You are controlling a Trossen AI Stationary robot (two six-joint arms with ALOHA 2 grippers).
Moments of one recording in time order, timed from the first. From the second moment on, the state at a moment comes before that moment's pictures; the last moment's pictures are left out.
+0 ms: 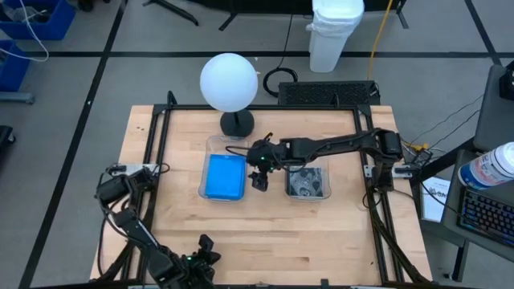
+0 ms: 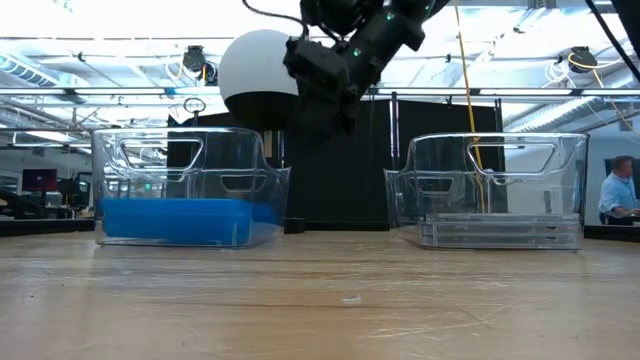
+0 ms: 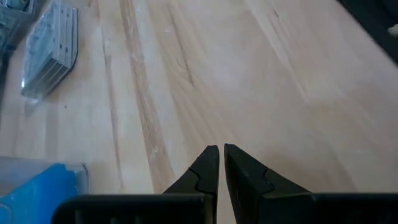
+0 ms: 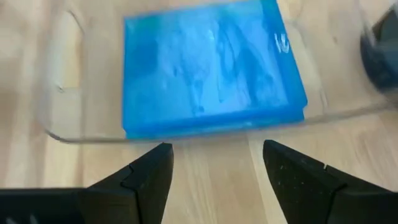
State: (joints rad) left arm -1.01 1.99 1.23 -0.53 -0.76 -0.38; right arm -0.06 1.88 1.41 -0.39 -0.02 0.17
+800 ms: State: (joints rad) left arm -0.74 1.36 1.23 -0.51 -0.64 0.43; right arm 0.19 1.37 1.19 -0.27 0.18 -0.21
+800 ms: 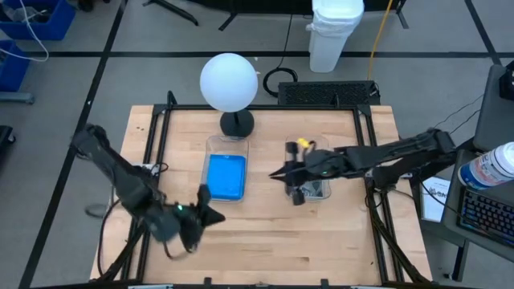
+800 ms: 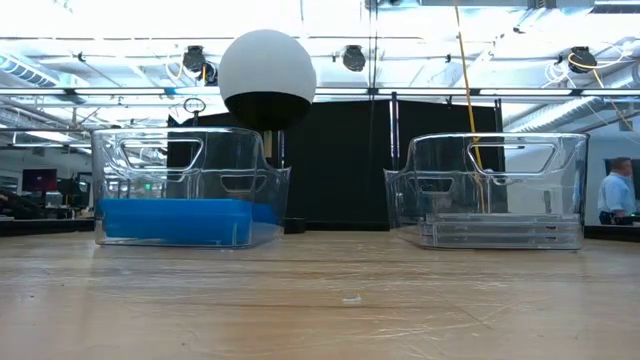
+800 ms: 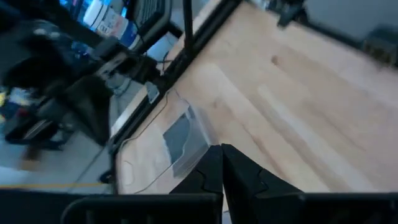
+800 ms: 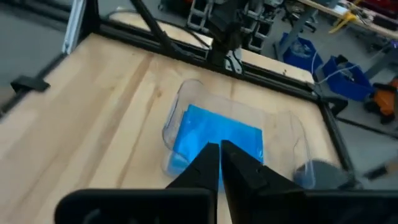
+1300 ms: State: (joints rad) left arm -0.79 1.05 1.23 -0.73 -0.88 0.07; right arm 0.30 0.73 0.42 0.21 0.34 0.06
